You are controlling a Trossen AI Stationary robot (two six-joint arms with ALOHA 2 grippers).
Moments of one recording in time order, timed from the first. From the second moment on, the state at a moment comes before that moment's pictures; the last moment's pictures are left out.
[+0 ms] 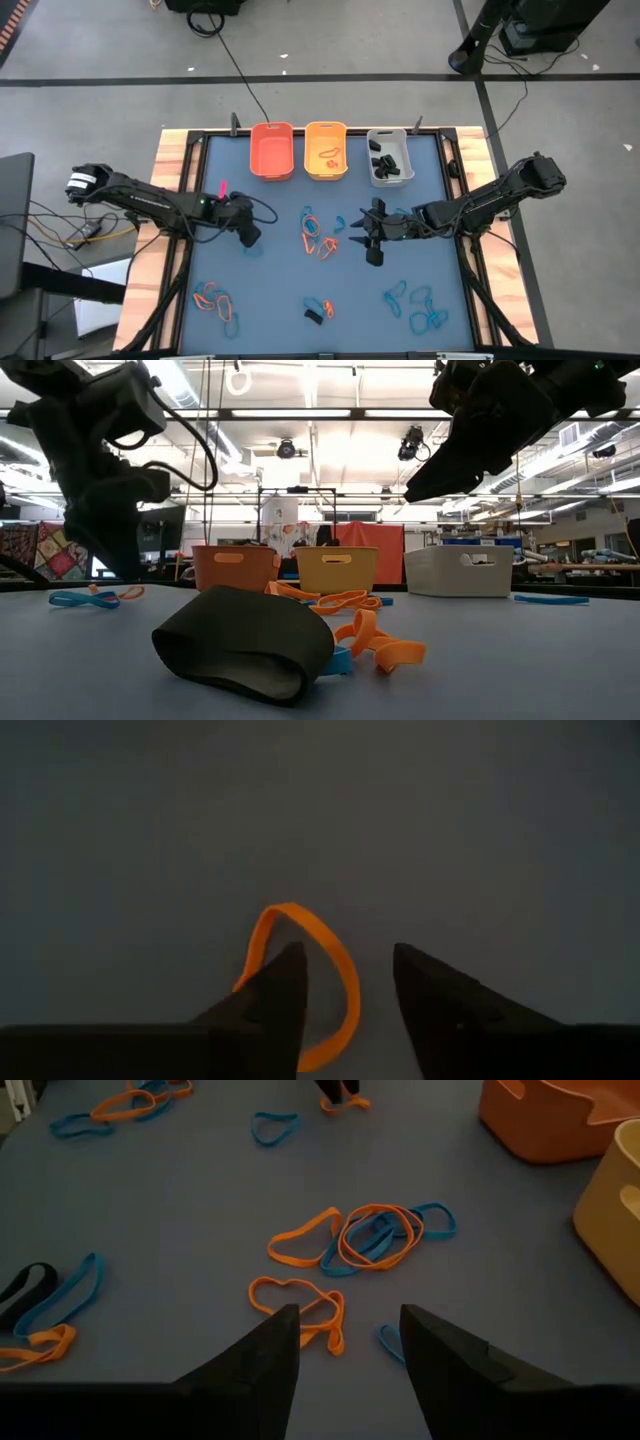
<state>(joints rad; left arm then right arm) -0.11 1.09 0.46 -0.54 -0.28 -0.87 0.25 1.36 0.63 0.11 0.31 0.28</state>
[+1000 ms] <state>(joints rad) -0.11 1.09 0.35 0.16 -0.12 -0.60 0.26 1.36 0.63 0.15 0.32 0.29</state>
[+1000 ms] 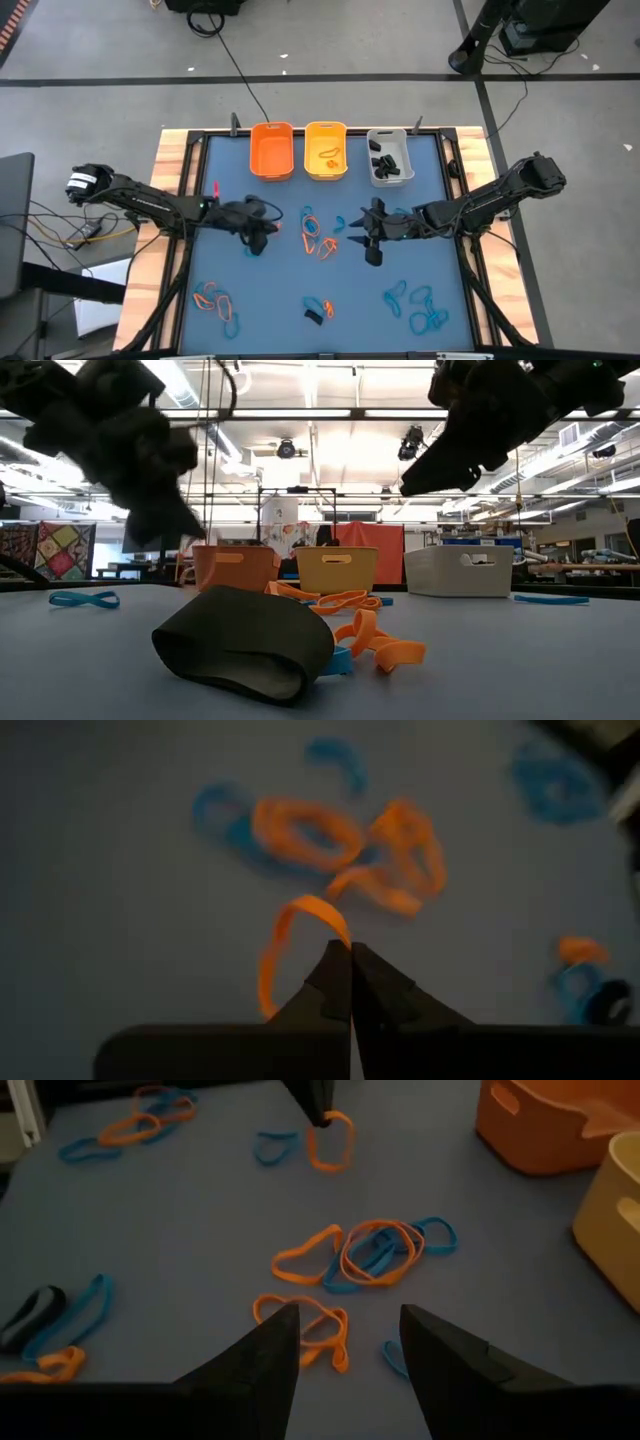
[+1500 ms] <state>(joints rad) -0.11 1.35 0.45 0.61 -0.07 -0.51 0.27 1.36 0.63 0.38 0.32 0.04</state>
